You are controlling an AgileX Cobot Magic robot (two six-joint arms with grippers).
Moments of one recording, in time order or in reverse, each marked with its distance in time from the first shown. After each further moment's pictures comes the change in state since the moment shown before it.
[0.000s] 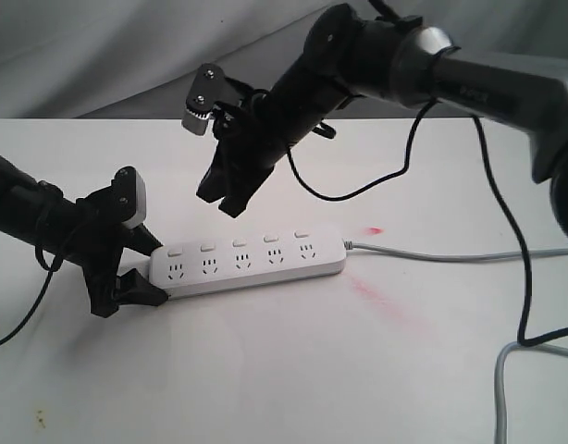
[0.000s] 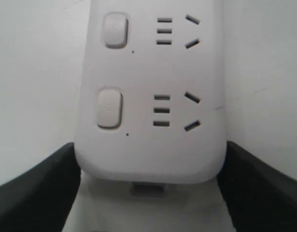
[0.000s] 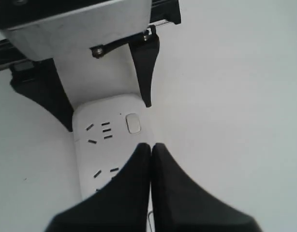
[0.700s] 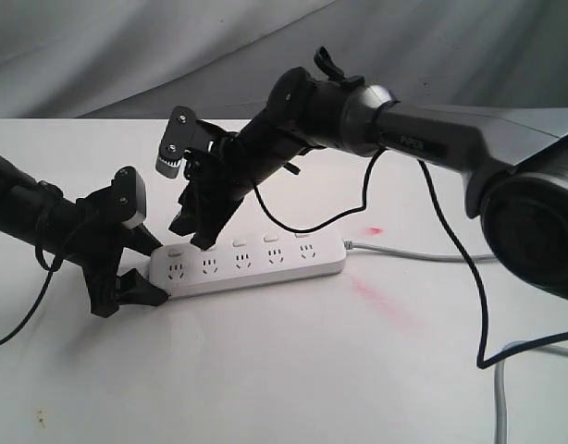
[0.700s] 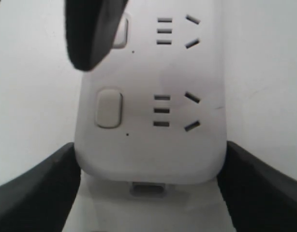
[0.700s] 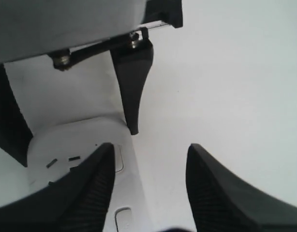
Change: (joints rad) left arm 0.000 0.000 0.000 0.000 0.000 0.000; right arm 0.058 0.110 -0.016 0.054 -0.175 -0.096
